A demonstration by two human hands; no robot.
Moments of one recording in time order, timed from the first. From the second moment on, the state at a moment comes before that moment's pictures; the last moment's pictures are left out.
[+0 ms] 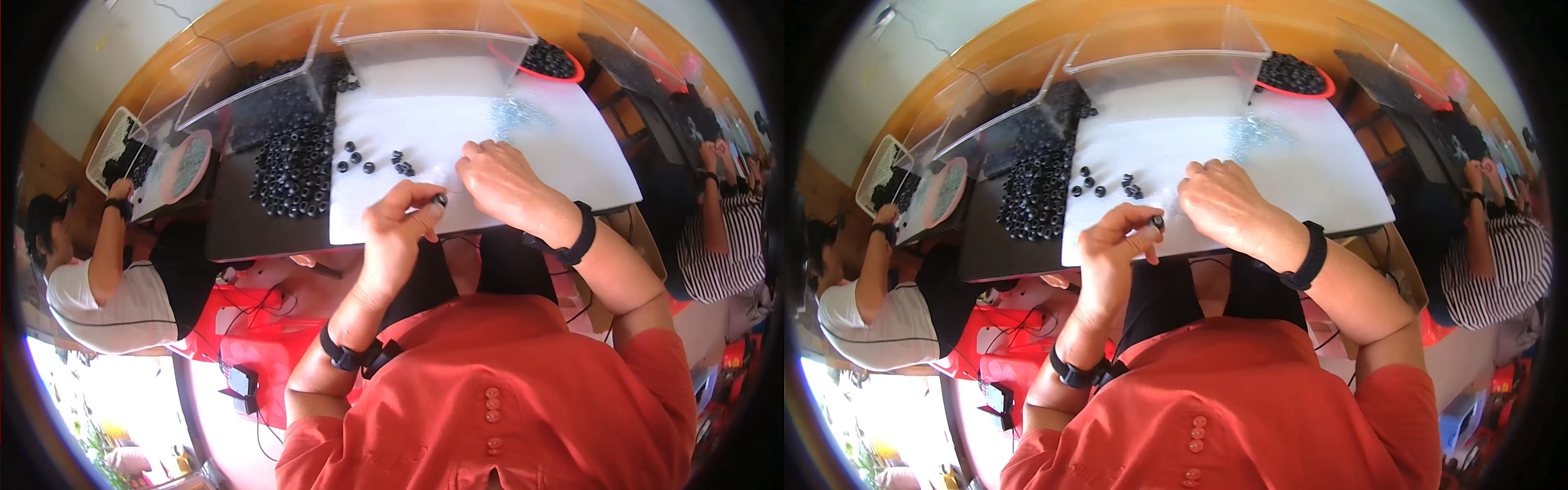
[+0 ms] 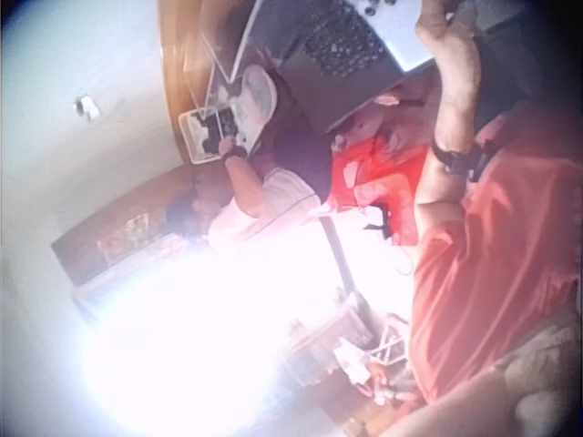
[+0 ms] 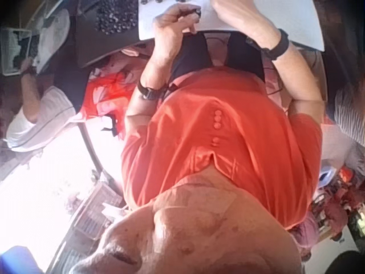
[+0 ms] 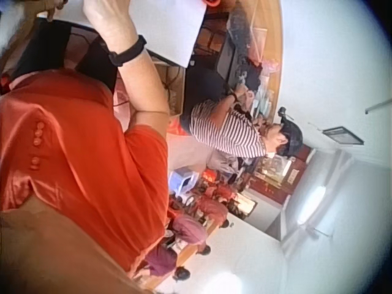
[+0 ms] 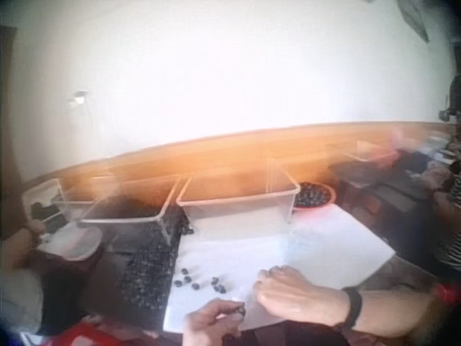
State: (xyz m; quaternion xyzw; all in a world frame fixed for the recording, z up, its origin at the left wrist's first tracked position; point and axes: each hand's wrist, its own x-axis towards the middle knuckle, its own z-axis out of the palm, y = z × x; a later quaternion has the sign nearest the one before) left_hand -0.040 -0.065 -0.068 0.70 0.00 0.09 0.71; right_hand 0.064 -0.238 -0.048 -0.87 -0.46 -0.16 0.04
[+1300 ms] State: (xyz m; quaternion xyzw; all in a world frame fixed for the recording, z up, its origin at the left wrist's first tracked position) left_hand -0.013 -0.085 -0.087 0.57 0.03 0.05 0.82; right_hand 0.051 -0.247 -0.055 -0.78 -0.39 -0.13 0.47
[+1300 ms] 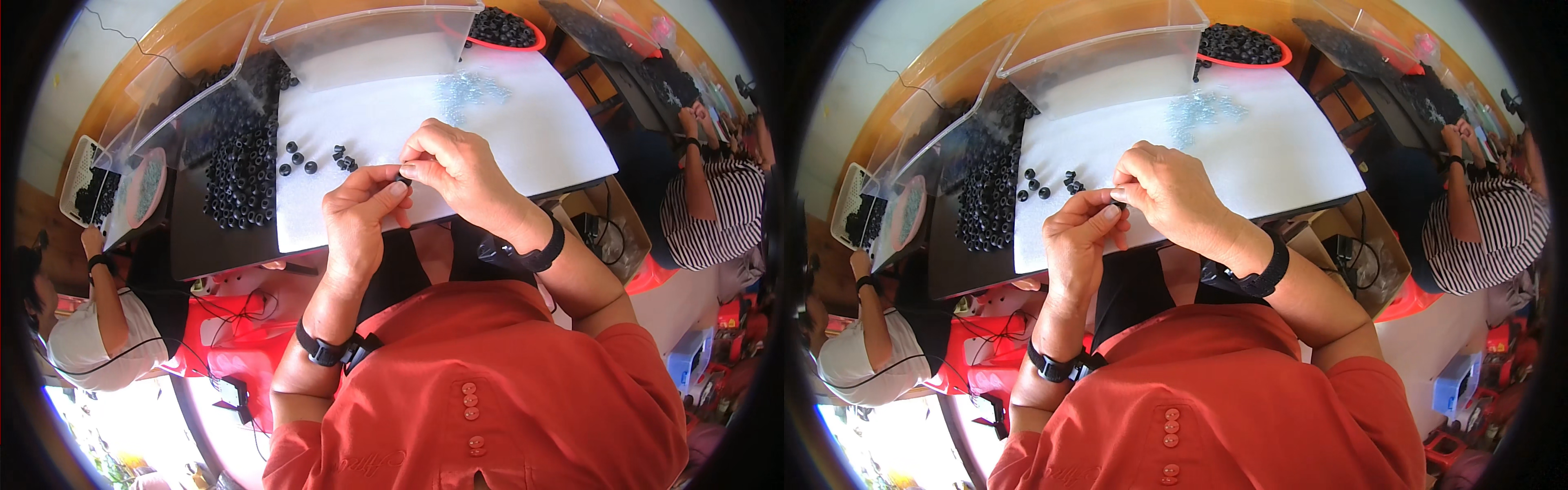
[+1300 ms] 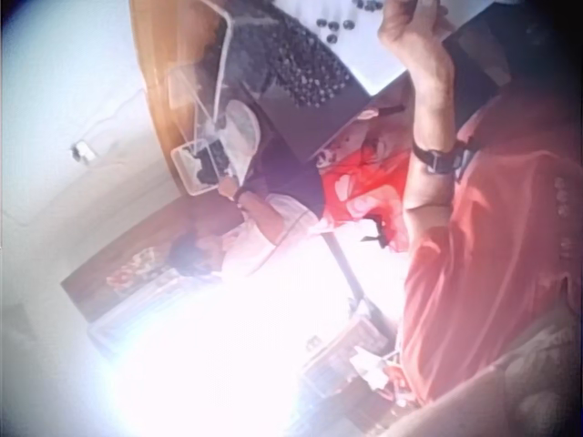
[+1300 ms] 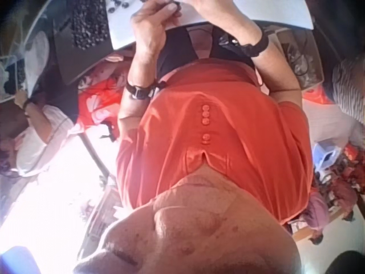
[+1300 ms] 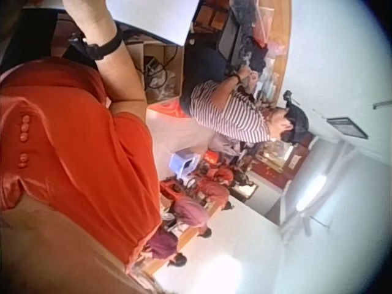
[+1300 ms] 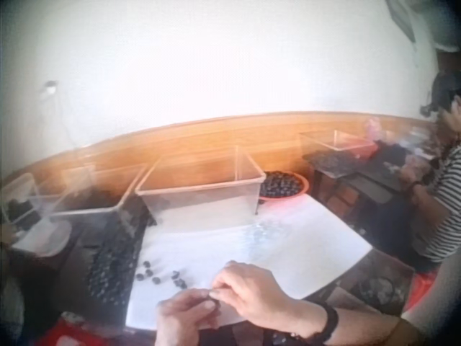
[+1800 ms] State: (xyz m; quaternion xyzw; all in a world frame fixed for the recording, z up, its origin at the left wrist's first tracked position) left_hand -0.016 -0.088 -0.090 0.55 0.03 0.07 0.83; right_hand 0.035 -0.232 -0.080 -0.73 -0.31 -0.15 0.60
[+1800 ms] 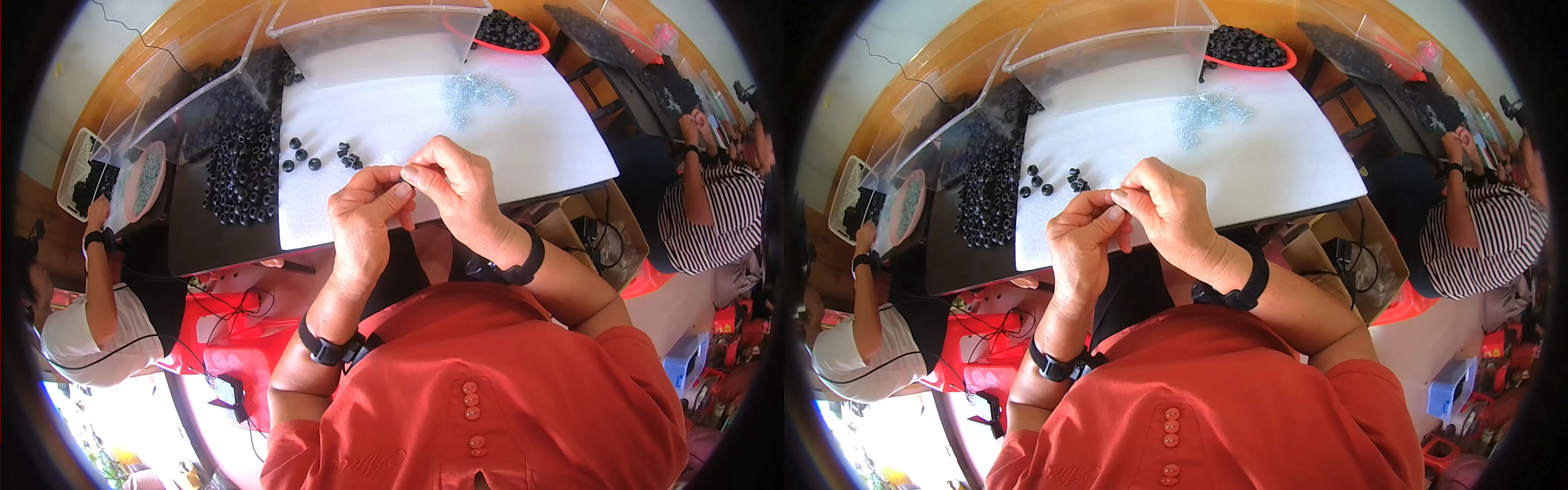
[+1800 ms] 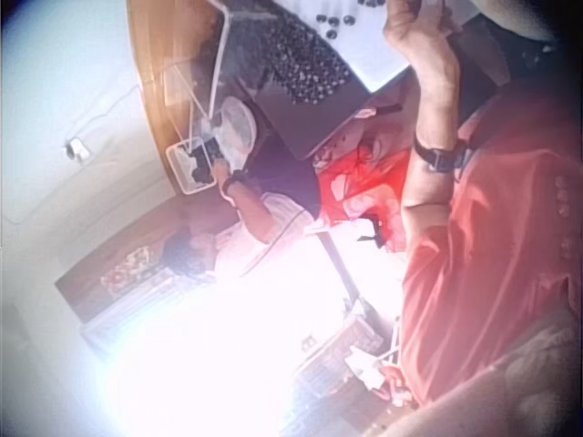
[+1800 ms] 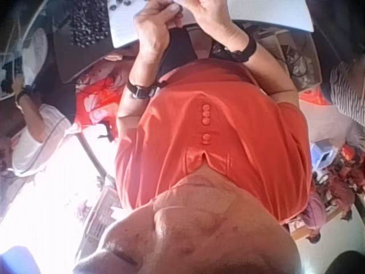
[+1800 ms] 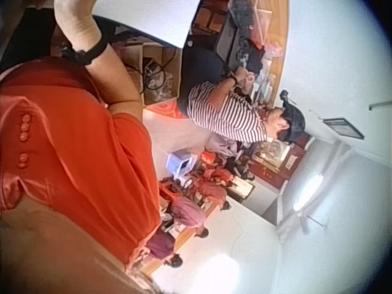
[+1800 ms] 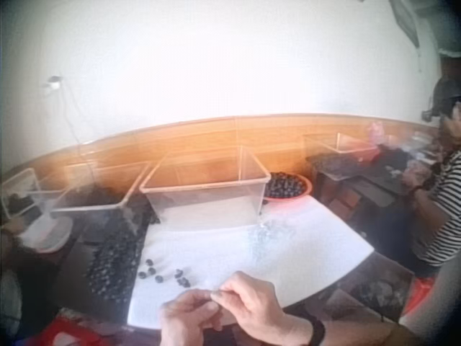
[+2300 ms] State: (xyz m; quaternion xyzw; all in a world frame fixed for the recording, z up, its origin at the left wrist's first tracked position) left_hand -0.016 -0.089 -0.090 0.58 0.04 0.06 0.81; right_hand 0.045 -0.251 -0.065 -0.77 -0.44 -0.20 0.42
